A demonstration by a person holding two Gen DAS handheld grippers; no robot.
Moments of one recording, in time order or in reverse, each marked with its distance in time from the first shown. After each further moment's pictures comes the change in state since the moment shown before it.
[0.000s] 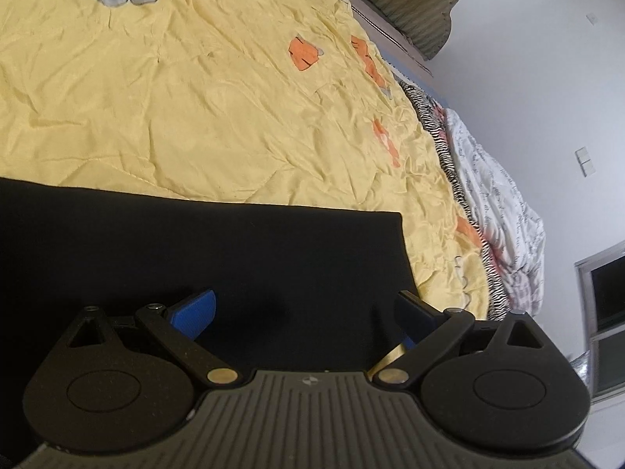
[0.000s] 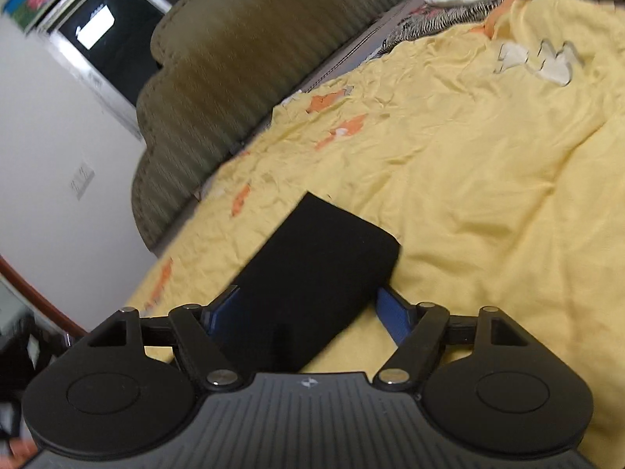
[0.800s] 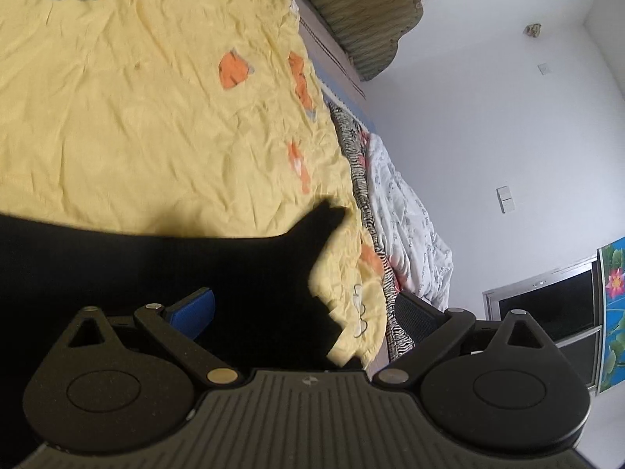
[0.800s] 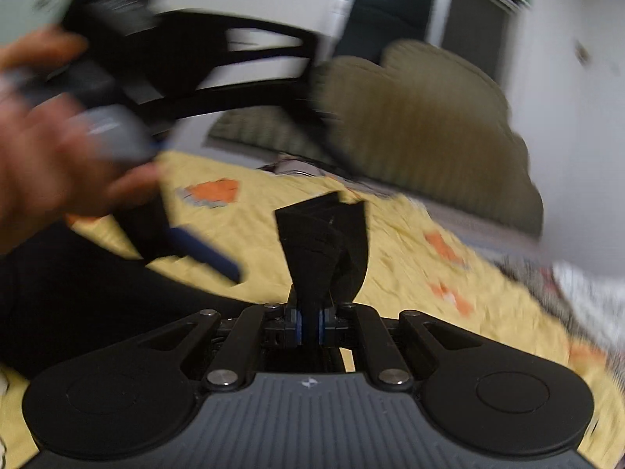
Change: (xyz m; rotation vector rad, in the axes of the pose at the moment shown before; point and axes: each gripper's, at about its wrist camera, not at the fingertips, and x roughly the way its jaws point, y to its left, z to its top) left arm -0.008 -0.012 0.027 -0.116 -0.012 -0.305; right arm -0.005 0.170 -0.095 -1.168 -0.120 -0.071
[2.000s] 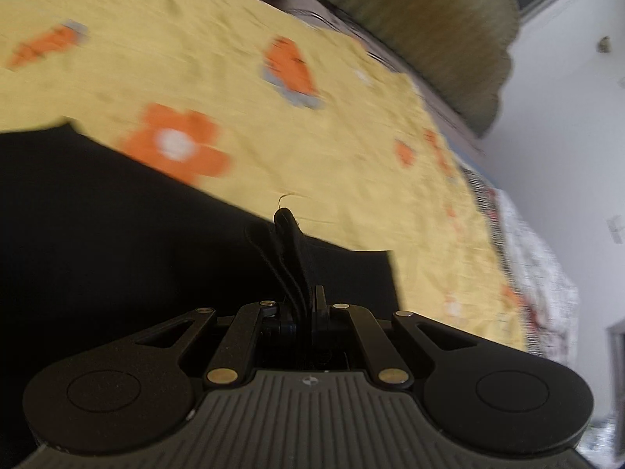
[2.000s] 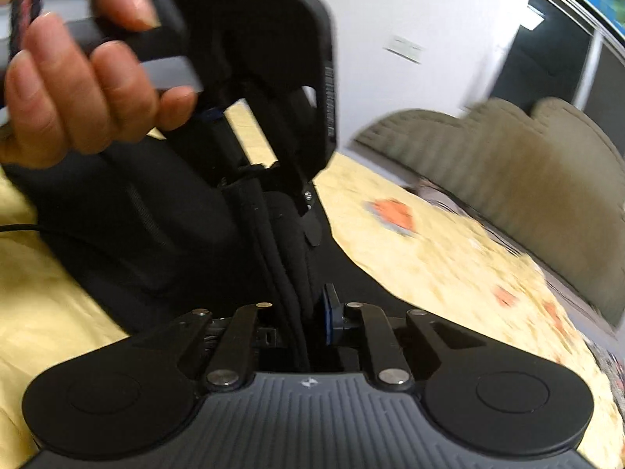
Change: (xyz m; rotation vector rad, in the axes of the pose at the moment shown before) left arm -0.169 0.065 -0.045 0.046 -0.240 0.482; right arm -0.018 0.142 0.016 -0.263 -0.018 0.324
